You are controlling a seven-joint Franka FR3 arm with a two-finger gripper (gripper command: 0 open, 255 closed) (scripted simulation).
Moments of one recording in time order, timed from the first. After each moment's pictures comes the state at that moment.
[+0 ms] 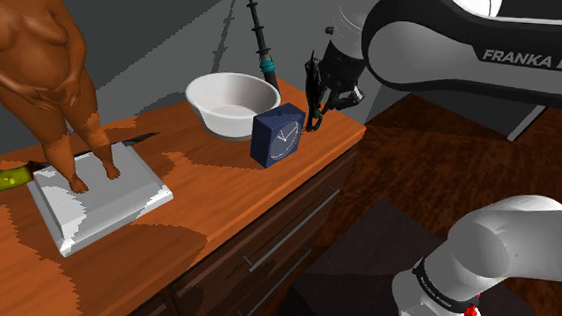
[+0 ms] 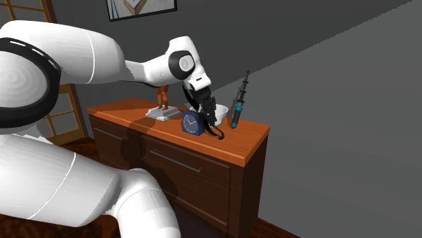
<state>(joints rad) -0.35 -0.74 0.57 -2.38 0.12 2.00 1.50</state>
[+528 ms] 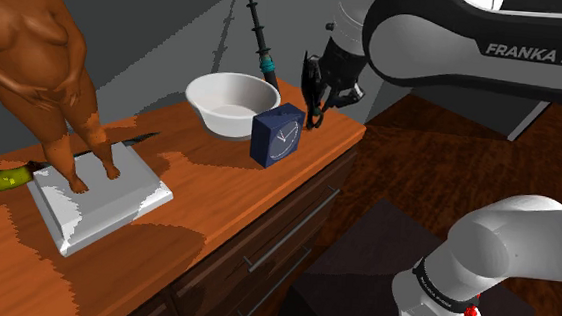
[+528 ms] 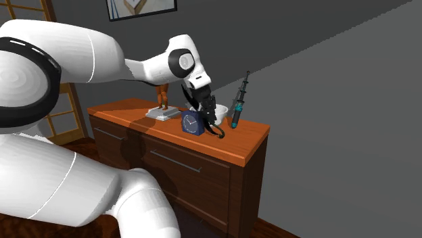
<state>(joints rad) -0.35 -0.74 0.57 -2.37 0.12 1.98 1.50</state>
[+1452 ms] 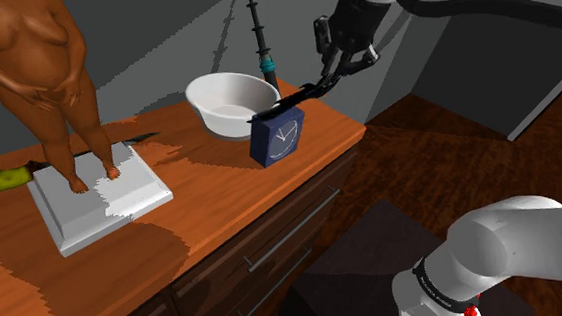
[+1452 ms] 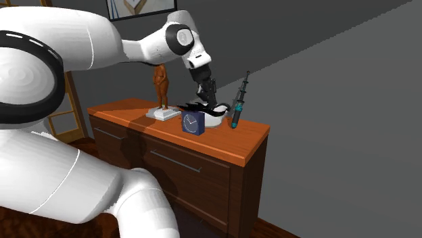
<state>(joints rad) -0.38 -0.71 0.53 -2.17 0.09 1.82 1.48</state>
